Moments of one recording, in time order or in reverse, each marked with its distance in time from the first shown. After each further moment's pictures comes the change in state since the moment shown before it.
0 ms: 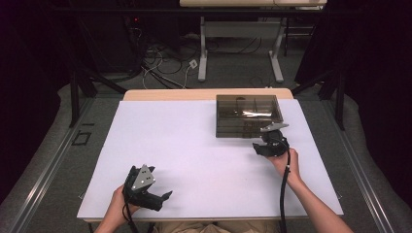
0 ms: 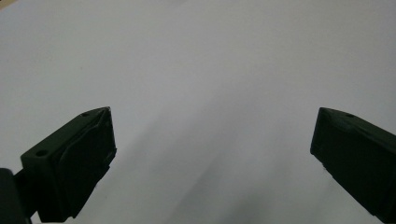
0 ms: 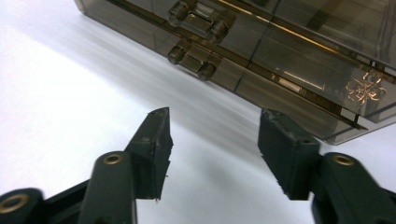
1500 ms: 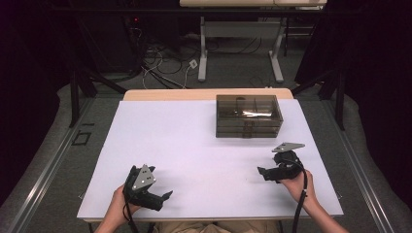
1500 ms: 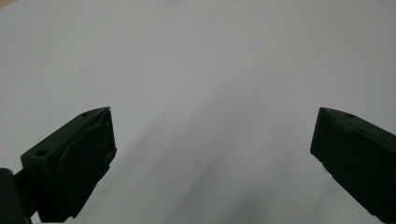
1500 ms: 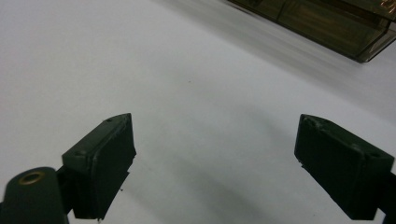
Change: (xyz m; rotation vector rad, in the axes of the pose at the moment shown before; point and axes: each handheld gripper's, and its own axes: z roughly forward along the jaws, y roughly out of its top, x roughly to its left) left arm 0.000 0.001 0.001 0.005 -0.004 0.004; right arm 0.015 -0.050 -0.057 0.020 0.118 -0.004
